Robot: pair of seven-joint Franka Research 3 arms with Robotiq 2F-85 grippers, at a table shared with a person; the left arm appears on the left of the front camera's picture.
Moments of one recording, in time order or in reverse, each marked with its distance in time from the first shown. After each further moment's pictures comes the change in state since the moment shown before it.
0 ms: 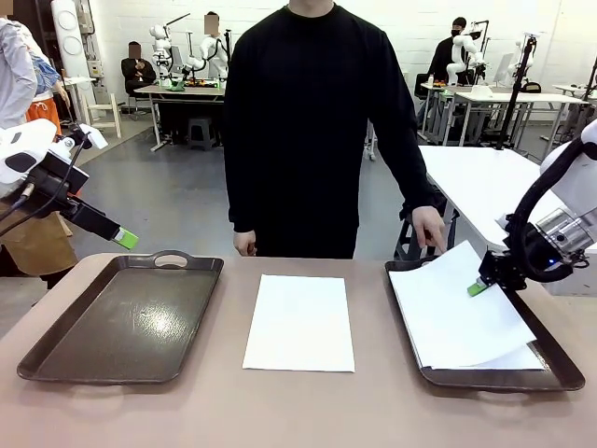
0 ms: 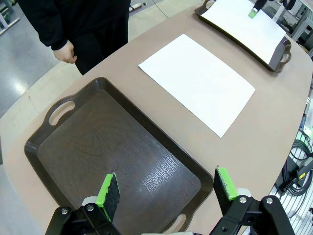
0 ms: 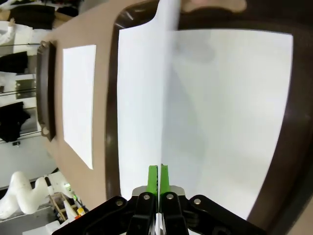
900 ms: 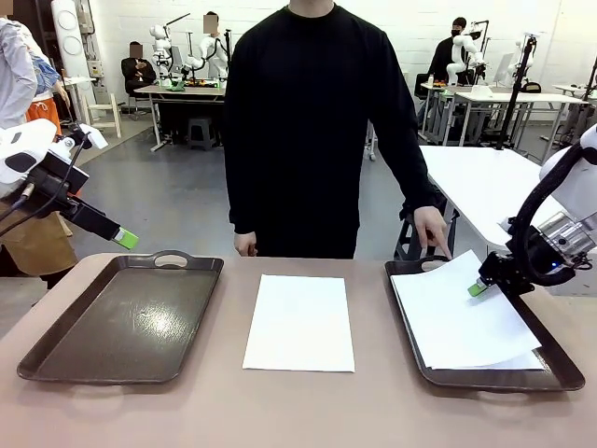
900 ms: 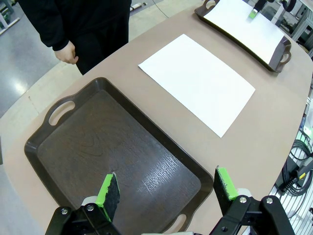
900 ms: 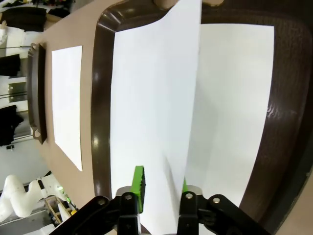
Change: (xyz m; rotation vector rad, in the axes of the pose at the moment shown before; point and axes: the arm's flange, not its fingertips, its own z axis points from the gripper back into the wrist) left arm 0.000 0.000 0.000 0.000 0.000 0.000; right arm 0.000 -0.006 0.001 -0.043 -0.016 0.004
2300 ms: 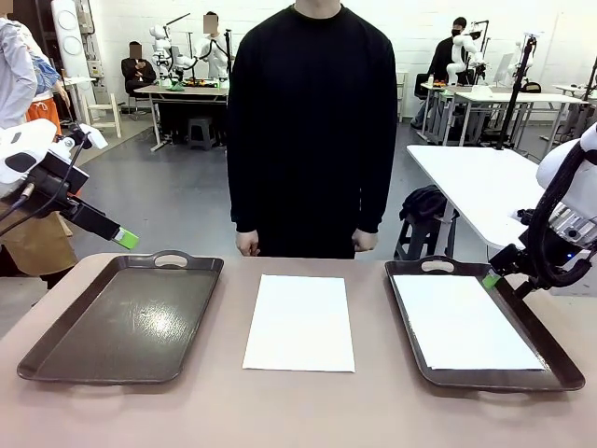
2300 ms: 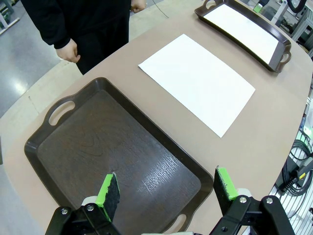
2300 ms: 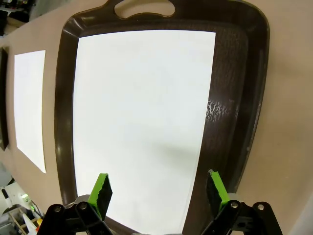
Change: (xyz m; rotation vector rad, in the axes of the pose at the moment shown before) left arm 0.000 0.000 0.000 0.000 0.000 0.000; right arm -0.005 0.007 0.029 -0.242 -0.029 0.041
